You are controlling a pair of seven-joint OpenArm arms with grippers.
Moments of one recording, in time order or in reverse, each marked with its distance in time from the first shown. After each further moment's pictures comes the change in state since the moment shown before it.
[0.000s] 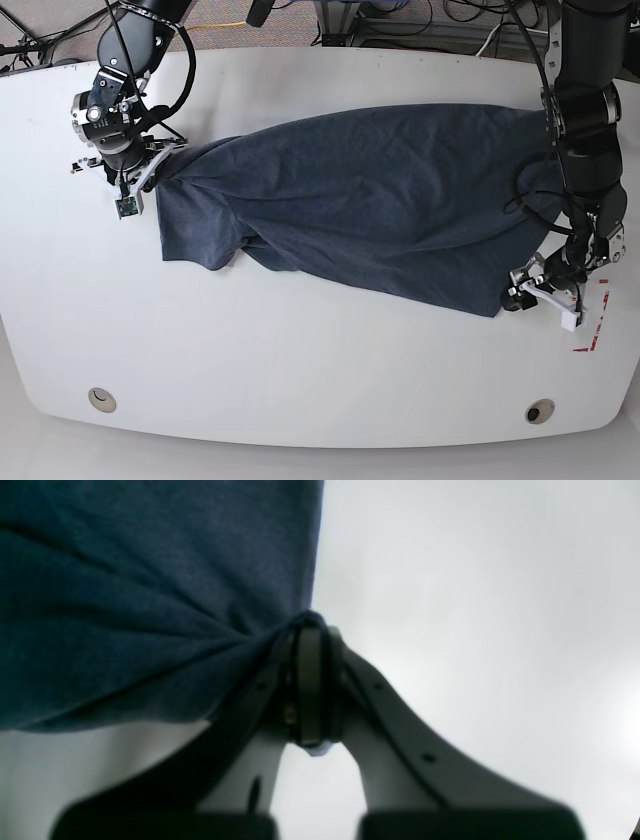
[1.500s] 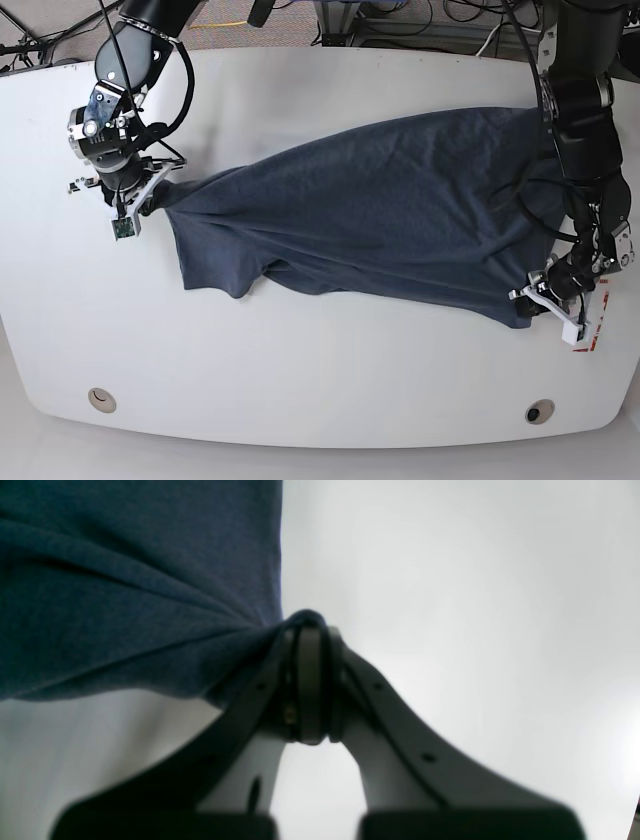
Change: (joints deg) left arm 5.6 0.7 -4.3 20.6 0.0 0.0 11.3; right arm 5.4 0.2 -0.2 -0.1 0.4 0.0 0.2
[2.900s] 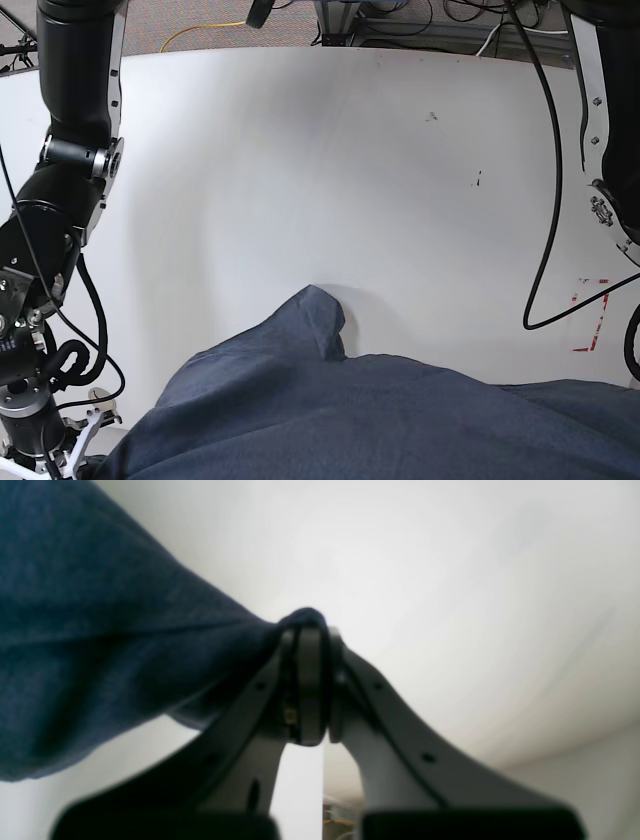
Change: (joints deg) left arm -30.8 -5.5 -7.0 38.1 -1.0 -0.7 18.0; right arm 51.1 20.2 -23.7 -2.4 0.6 0.2 -4.7
